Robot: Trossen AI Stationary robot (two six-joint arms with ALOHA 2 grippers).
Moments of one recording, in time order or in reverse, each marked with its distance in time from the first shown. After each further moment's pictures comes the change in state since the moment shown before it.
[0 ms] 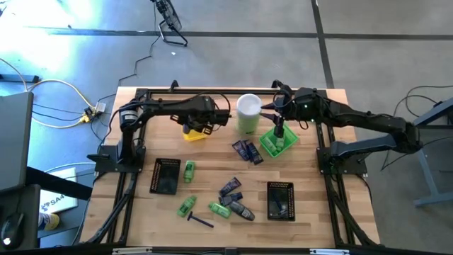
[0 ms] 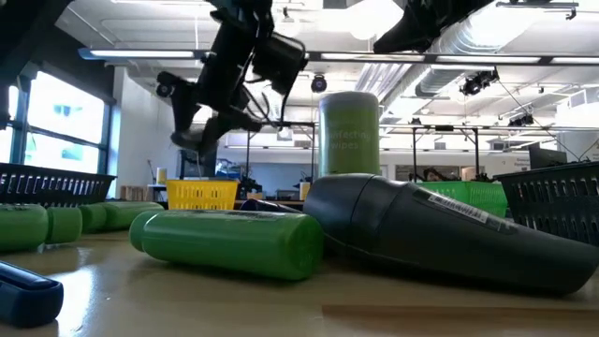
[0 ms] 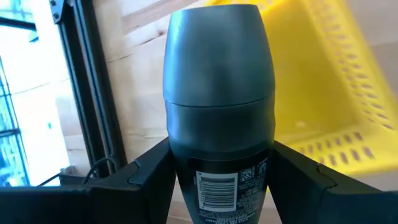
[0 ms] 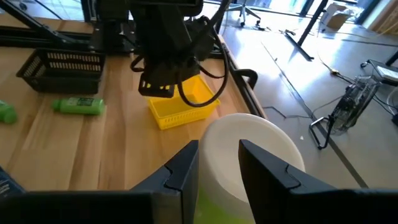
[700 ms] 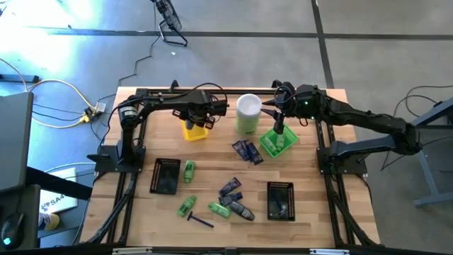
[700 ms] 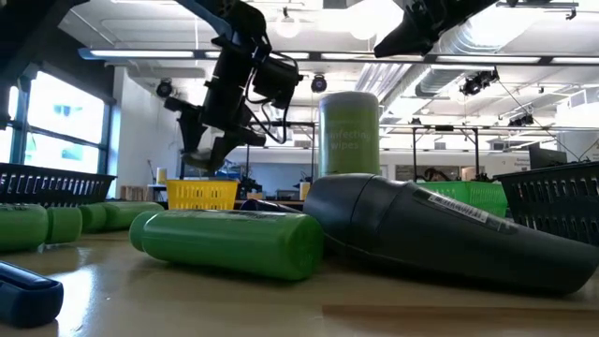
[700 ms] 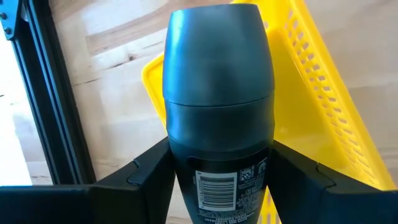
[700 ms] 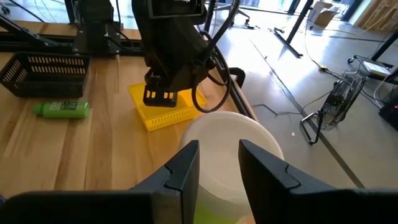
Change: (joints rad) left arm 0.099 0.000 -0.067 0.196 0.015 0.131; right arm -0.042 0.000 0.000 0.010 0.001 0.003
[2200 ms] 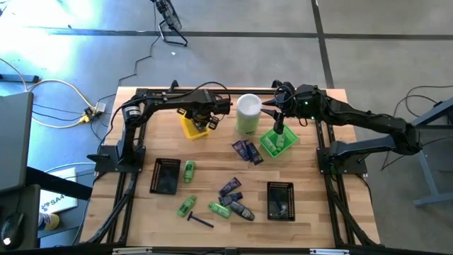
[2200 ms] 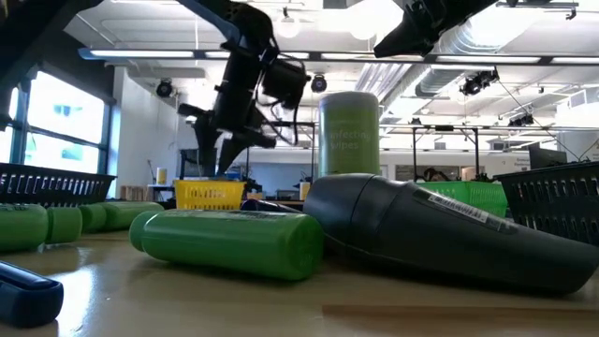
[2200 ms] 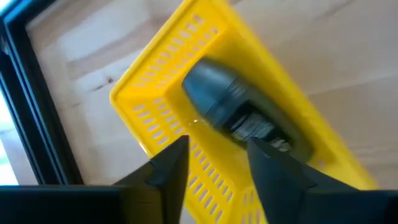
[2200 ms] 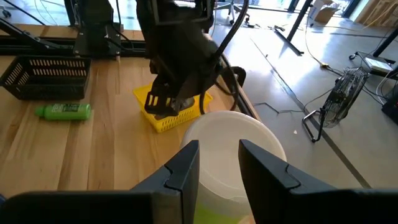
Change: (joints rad) left arm -0.001 0.047 0.074 0.025 0.013 0.114; right arm 0.000 0.000 0.000 -0.003 0.000 0.020
